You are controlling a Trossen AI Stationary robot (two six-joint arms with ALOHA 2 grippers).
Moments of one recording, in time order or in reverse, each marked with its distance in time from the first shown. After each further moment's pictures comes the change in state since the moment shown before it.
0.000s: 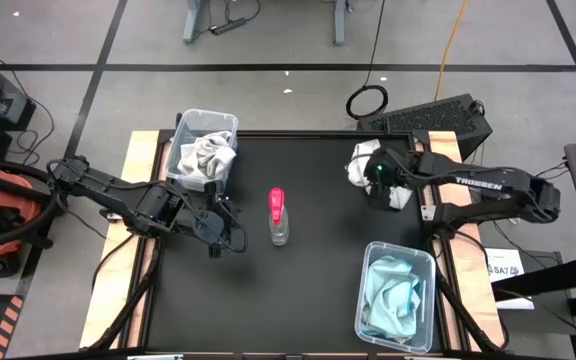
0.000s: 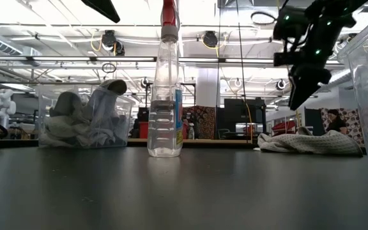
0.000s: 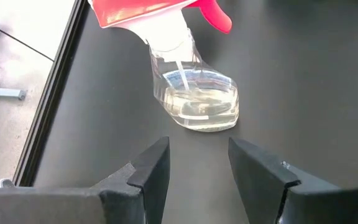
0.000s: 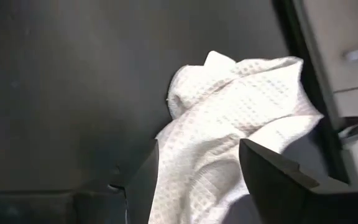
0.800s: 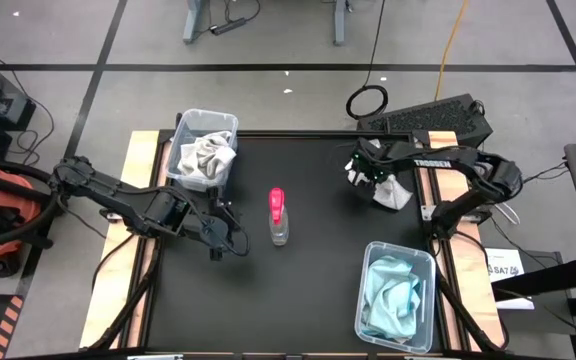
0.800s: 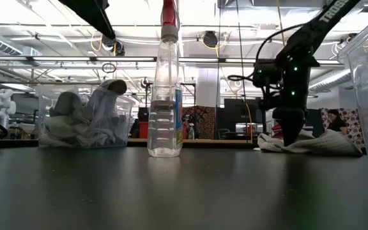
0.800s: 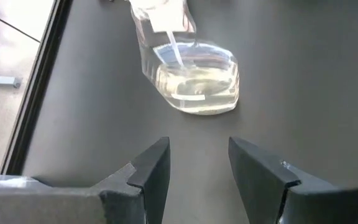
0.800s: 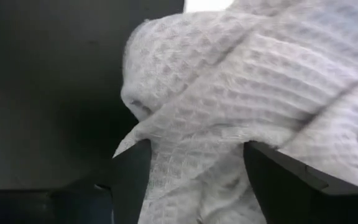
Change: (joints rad) left arm 0.000 0.007 -0.089 0.035 0.017 -0.024; right arm -0.216 0.415 0.000 0.169 -0.107 0.109
